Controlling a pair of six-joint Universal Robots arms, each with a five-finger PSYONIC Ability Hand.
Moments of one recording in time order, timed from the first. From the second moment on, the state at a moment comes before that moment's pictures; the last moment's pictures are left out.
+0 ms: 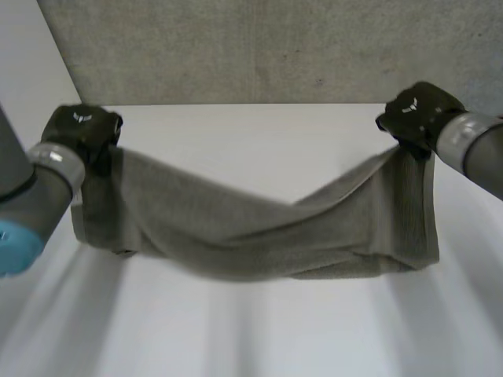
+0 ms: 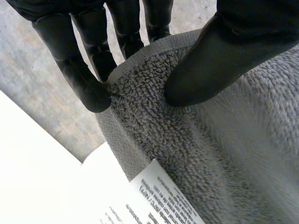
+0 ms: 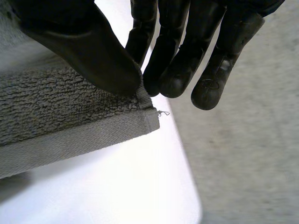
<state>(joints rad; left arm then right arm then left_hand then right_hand) 4.42 -1.87 -1.40 3.12 -1.64 3.52 1.83 -1.15 1.09 0.33 1.38 2.18 1.43 1.50 1.55 1.52 1.47 1.34 1.31 1.33 1.33 1.16</state>
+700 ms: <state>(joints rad) 4.53 -1.89 -1.67 3.80 -1.45 3.29 1.86 -1.12 1.34 -0.22 1.26 2.34 1.43 1.50 1.55 1.52 1.47 1.34 1.31 1.33 1.33 1.16</state>
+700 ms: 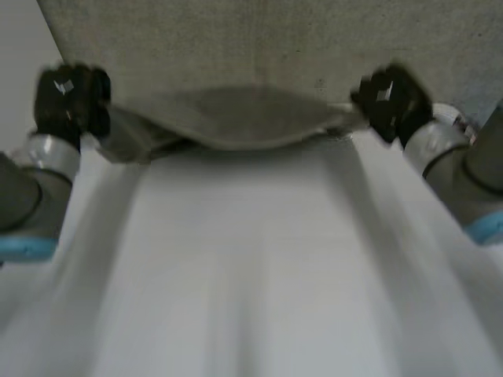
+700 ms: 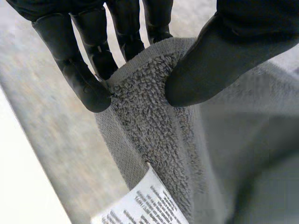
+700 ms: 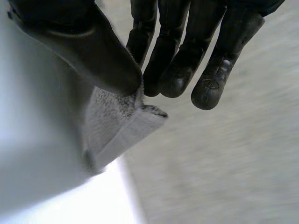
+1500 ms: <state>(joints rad) 4.64 -1.31 -2.23 3.60 -1.32 3.34 1.49 -1.66 1.74 0.17 1.00 2.33 1.43 1.50 1.55 1.52 1.46 1.34 1.31 1.33 1.33 1.16</state>
